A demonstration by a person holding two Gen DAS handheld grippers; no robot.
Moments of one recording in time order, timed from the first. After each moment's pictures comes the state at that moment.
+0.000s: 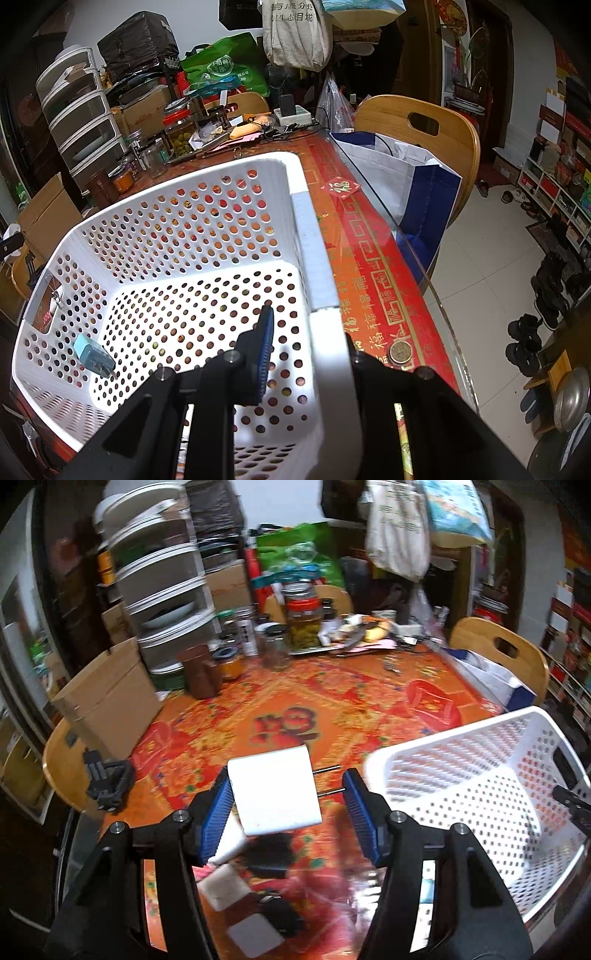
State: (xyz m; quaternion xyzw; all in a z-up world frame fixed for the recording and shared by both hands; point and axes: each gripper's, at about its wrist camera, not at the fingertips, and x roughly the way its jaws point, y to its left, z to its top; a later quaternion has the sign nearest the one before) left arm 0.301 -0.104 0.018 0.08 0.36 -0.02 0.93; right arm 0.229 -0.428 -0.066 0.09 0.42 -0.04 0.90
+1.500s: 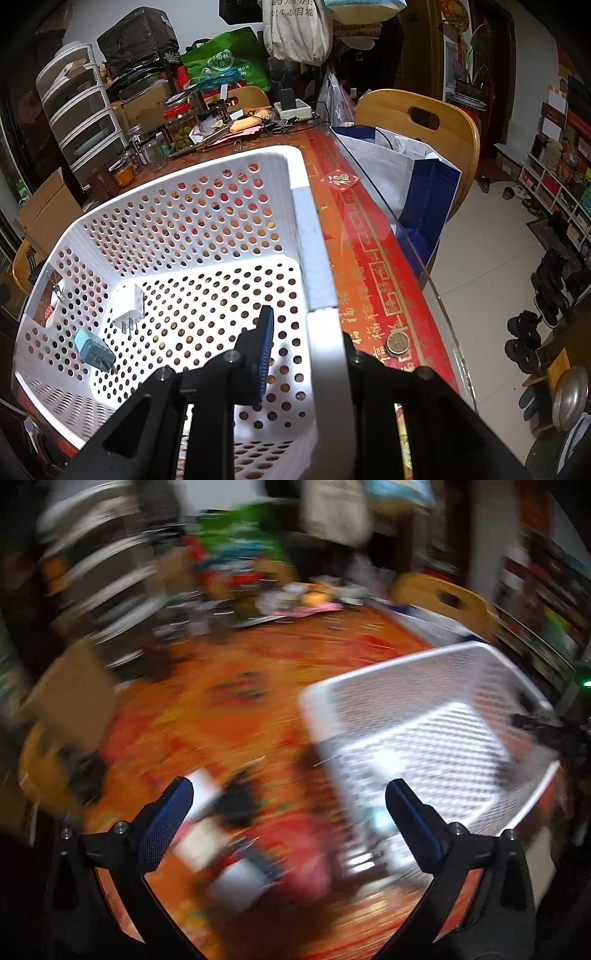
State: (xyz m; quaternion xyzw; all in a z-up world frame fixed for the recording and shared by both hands) left arm 0.253 -0.071 -0.013 0.10 0.40 -0.08 0.91; right arm 0.227 -0.431 -0.067 0.09 0.43 -0.03 0.90
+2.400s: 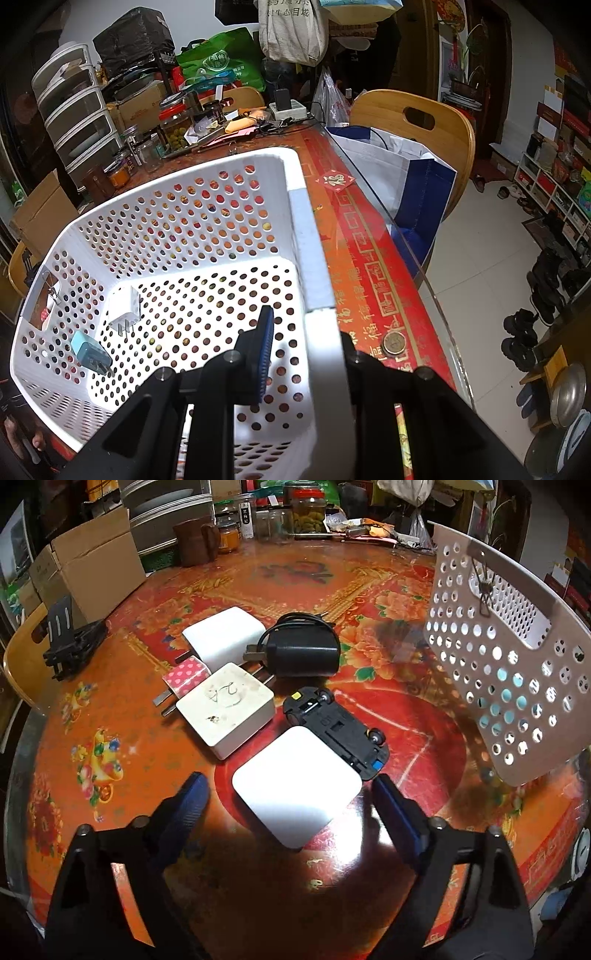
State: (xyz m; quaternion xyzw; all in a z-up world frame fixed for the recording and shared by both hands) left arm 0.241 -0.006 -0.162 0.04 0.47 -0.05 0.88; right arm 0.226 -0.433 -0.067 0.09 0.43 -0.04 0.90
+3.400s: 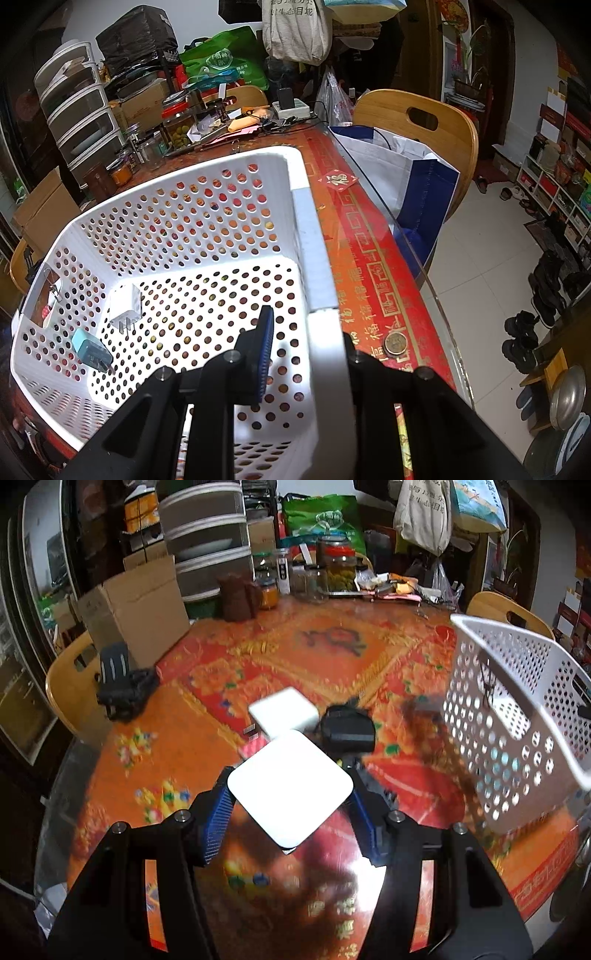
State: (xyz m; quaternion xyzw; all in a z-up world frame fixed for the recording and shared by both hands) left arm 0.234 0.024 -0.090 0.04 0.39 0.00 0.92; right arm 0.227 -0.431 -0.067 0.08 0.44 -0.04 0.90
